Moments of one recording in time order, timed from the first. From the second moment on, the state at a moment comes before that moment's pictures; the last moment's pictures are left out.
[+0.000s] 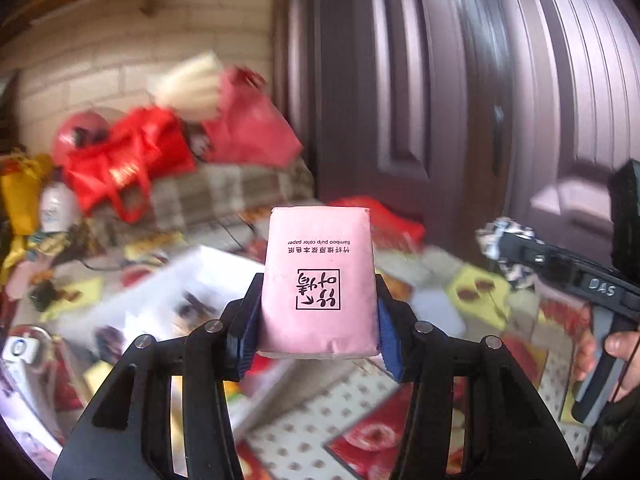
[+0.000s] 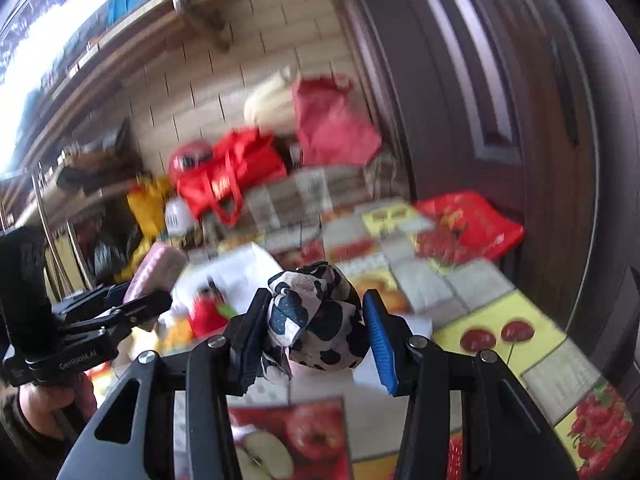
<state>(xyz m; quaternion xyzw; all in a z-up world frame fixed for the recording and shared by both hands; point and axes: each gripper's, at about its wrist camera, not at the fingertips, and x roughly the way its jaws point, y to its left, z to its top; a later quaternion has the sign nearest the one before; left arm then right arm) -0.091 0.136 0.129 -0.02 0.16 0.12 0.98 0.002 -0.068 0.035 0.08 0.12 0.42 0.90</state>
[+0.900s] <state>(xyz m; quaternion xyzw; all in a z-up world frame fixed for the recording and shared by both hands) -0.129 0.218 0.124 -0.09 0.13 0.24 0.96 -0.020 -0.027 0.095 0.08 0.07 0.45 0.89</state>
